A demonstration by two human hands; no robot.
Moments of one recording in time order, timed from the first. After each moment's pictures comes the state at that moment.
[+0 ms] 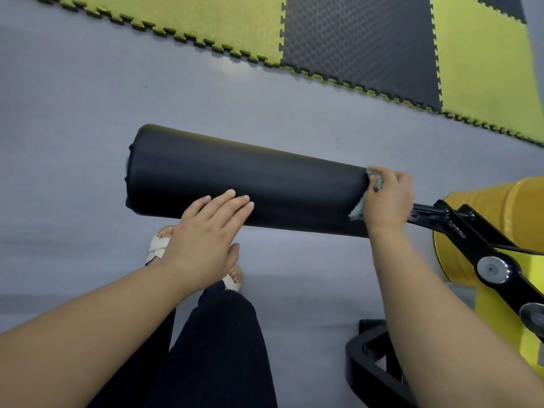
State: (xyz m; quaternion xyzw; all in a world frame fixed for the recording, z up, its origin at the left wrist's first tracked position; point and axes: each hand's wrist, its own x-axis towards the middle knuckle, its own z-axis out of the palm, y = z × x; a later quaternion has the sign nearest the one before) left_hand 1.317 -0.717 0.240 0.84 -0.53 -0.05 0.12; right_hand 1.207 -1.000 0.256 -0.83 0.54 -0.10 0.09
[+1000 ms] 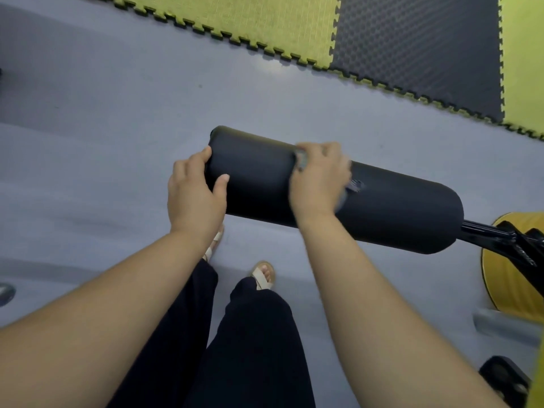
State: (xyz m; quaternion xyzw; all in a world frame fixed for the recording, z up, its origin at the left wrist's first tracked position) left_hand 1.383 -0.681 0.253 0.92 -0.04 -0.14 0.37; right_hand 1.342 -0.836 0.255 -0.90 0.41 -0.07 0.14
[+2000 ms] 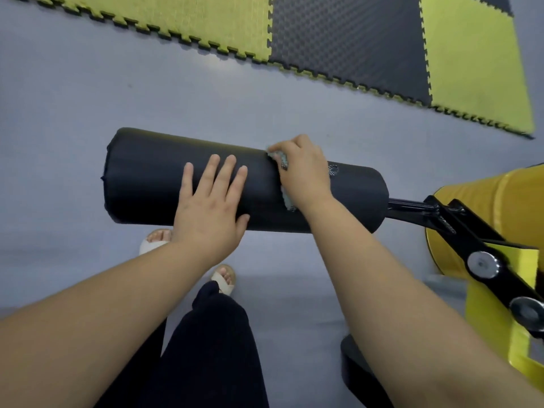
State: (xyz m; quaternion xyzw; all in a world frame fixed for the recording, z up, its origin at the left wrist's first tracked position) left_hand 1.326 -0.768 0.258 0.90 -0.43 -0.12 0.00; right_hand 1.293 -0.942 0.260 -0.95 0.28 0.01 0.15
